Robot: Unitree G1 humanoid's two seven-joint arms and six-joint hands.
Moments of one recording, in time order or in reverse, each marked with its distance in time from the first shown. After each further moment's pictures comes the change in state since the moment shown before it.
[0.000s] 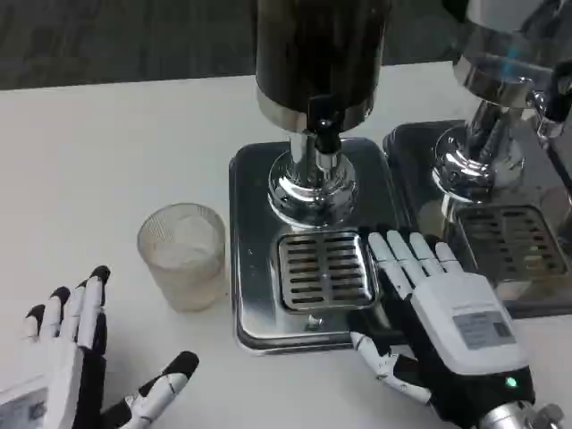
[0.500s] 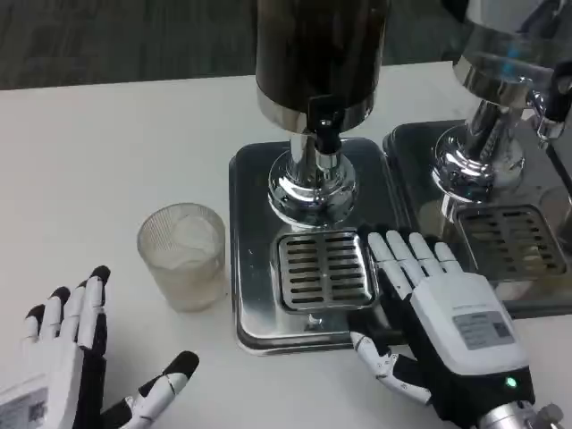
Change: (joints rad) left arm 0.000 -0.001 0.000 0.000 0.000 0.000 0.000; right arm 0.000 0.001 0.000 0.000 0.000 -0.001 0.000
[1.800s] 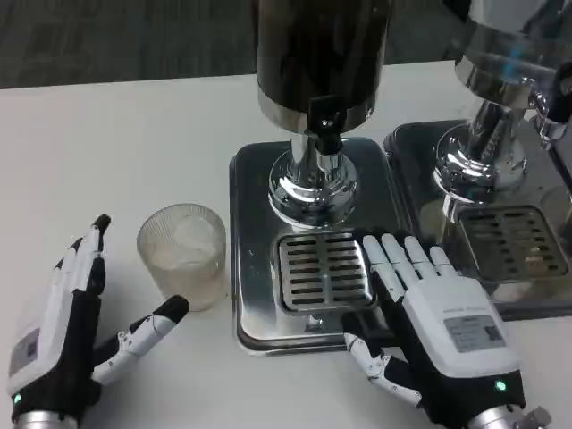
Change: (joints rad) left arm -0.443 0.056 0.039 0.703 -0.355 -0.517 0.072; right arm 0.008 0.045 0.014 -0.003 -0.039 0.038 0.009
